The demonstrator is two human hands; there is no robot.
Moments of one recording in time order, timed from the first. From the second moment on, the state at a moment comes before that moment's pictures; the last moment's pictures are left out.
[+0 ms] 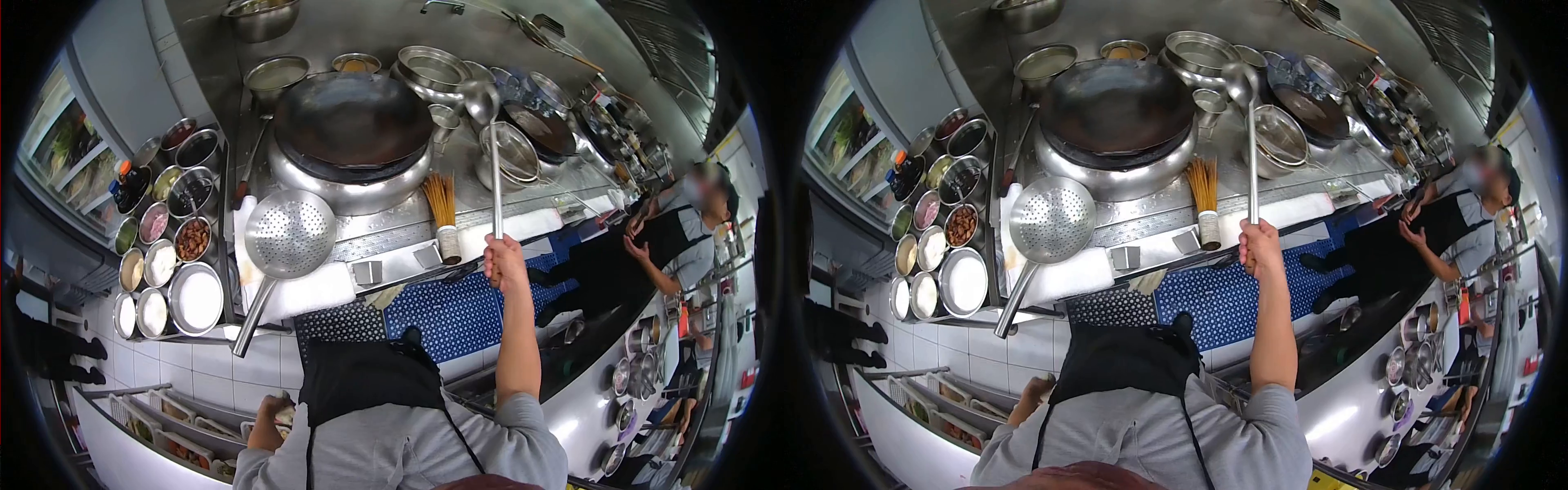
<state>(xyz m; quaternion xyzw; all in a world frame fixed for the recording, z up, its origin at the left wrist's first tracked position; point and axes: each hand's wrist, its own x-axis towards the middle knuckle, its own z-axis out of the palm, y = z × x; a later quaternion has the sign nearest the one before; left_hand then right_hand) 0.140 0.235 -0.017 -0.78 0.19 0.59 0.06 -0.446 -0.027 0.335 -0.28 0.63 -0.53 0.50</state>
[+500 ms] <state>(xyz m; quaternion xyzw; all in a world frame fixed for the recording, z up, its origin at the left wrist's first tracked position) 0.077 0.119 0.036 -0.77 0.48 0.41 -0.10 -0.419 -0.008 0.295 -0.32 0.68 -0.50 0.43</state>
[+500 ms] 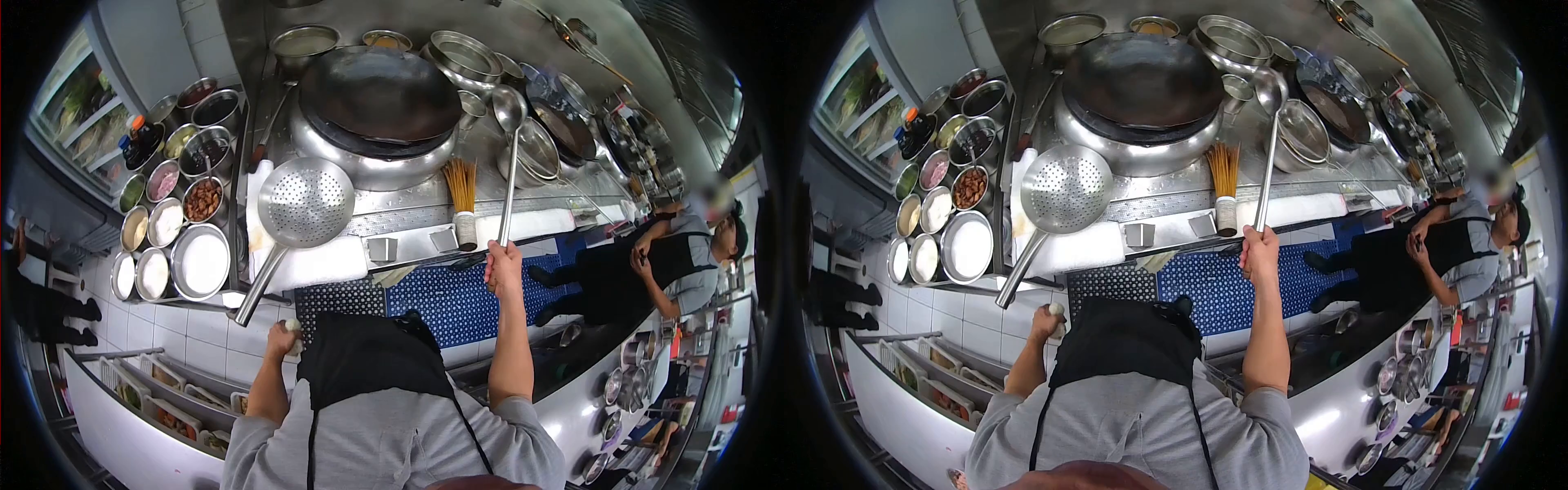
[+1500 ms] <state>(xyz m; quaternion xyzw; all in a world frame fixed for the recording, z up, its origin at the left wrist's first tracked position) -0.015 0.215 -0.019 -0.85 0.31 0.38 -0.20 -0.495 -0.468 0.513 -0.46 0.59 -0.51 0.43</state>
